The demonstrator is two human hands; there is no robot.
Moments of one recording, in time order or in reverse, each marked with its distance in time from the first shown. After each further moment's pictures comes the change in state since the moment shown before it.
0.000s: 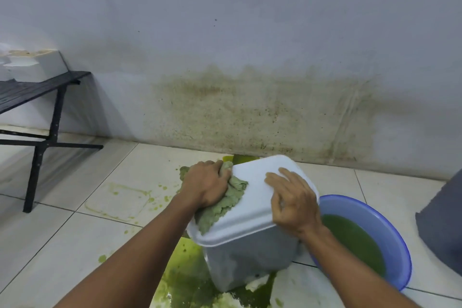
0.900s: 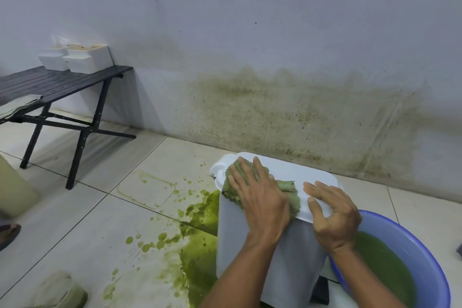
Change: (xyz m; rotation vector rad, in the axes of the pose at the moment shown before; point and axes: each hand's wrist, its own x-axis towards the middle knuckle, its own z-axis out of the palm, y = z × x) left_hand -0.039 0.089 0.050 -0.300 0.518 -0.294; right_hand -0.005 -0.010 -0.007 0.325 0.216 0.292
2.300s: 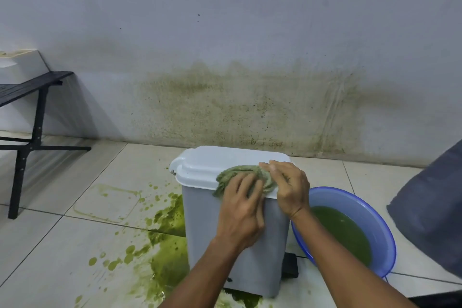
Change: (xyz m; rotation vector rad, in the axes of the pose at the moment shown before) left_hand -0.025 -0.019 0.027 -0.107 0.092 0.740; right_hand 0.026 0.018 0.001 0.194 -0.163 0.250
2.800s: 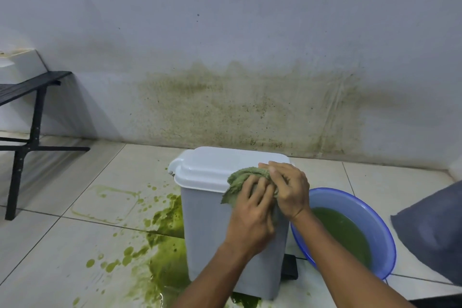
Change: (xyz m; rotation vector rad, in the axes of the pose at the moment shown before) left_hand 0.006 0.020 0.007 -0.105 -0.072 0.123; right_hand 0.002 0.004 -0.002 -0.026 -0.029 -0.044
